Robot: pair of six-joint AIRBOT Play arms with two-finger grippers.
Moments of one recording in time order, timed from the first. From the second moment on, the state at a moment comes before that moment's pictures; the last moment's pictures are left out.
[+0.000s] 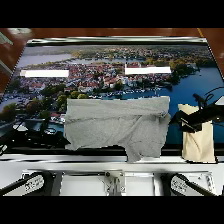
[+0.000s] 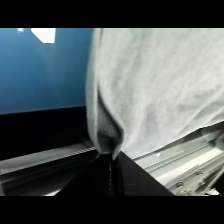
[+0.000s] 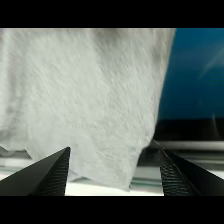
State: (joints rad) left arm 0.31 -1.22 0.43 0.77 -1.19 -1.08; right arm -0.39 -1.26 0.96 -1.19 1.47 1.39
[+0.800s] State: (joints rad) left arm 0.33 -1.22 0.47 0.71 -1.21 -1.05; right arm -0.39 -1.26 0.53 -1.06 1.27 1.32
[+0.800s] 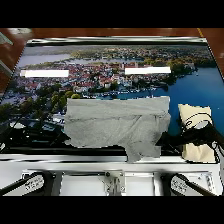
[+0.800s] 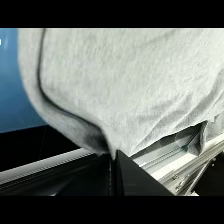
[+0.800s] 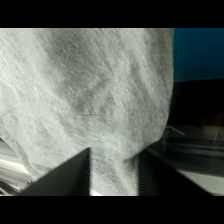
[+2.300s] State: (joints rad) left arm 0.29 -1.40 0.97 0.61 -1.01 -1.10; right arm -0.23 -1.41 1.13 -0.86 0.93 1.38
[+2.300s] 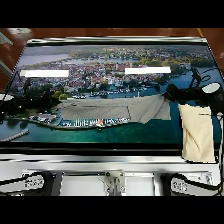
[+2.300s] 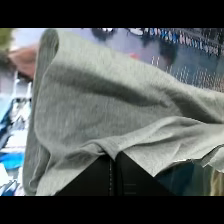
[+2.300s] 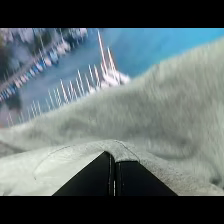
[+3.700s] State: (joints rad) left arm 0.23 -1.56 1.36 0.56 -1.31 -1.19; right arm -0.28 -1.78 1.26 -0.93 1.07 1.29
